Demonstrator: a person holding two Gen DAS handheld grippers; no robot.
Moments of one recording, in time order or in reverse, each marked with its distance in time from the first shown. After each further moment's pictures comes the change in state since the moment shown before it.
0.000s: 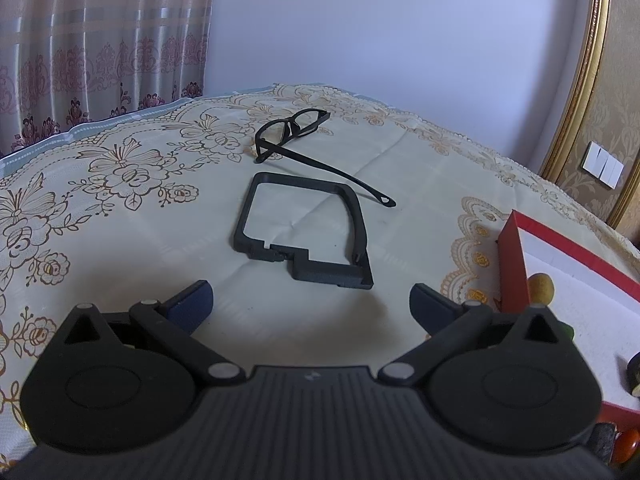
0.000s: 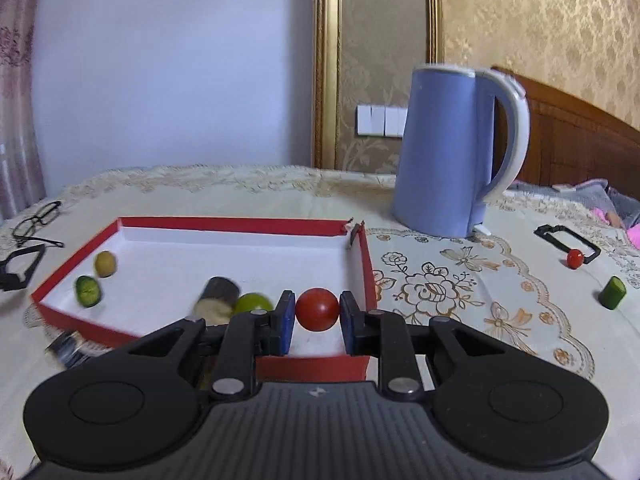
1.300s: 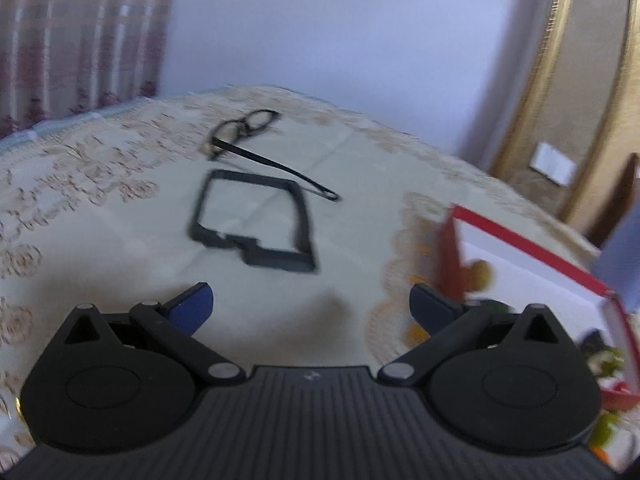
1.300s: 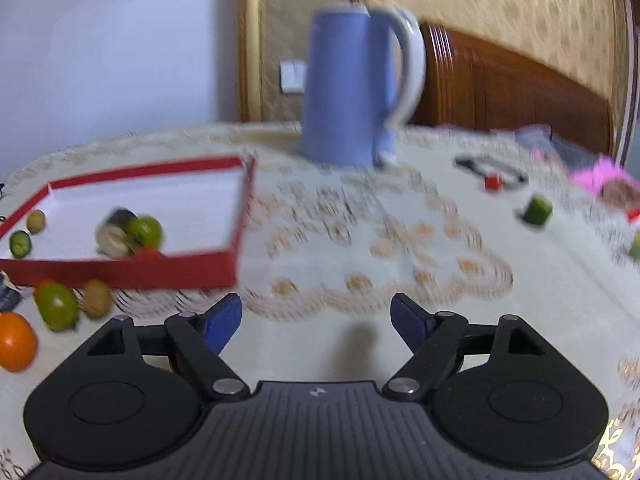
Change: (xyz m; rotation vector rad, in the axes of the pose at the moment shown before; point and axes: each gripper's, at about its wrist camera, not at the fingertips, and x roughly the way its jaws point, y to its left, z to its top) left arm -0.025 0.001 -0.008 0.007 0.006 -0.188; right arm -0.017 -0.065 -0.052 0.102 0.115 -0.146
